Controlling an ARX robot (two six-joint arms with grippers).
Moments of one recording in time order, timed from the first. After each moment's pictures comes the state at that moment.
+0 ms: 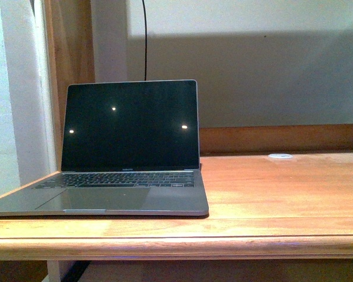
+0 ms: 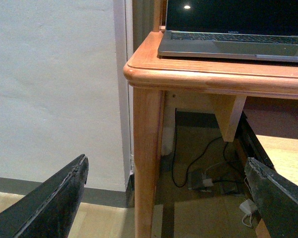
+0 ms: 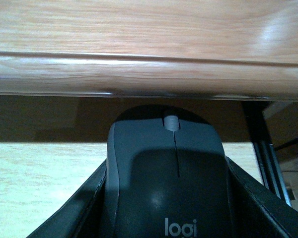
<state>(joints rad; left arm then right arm) -0.01 0.01 0.01 -0.01 0.00 0.00 0.17 1.10 0.56 0.02 0.16 -0.03</state>
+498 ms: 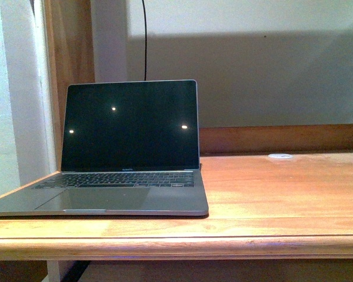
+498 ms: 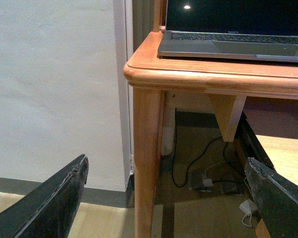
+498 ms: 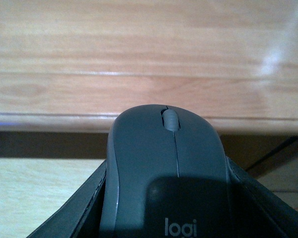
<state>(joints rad) -0.01 0.01 0.01 -0.01 0.00 0.00 -0.01 0.88 0.64 -0.16 -0.07 -0.09</state>
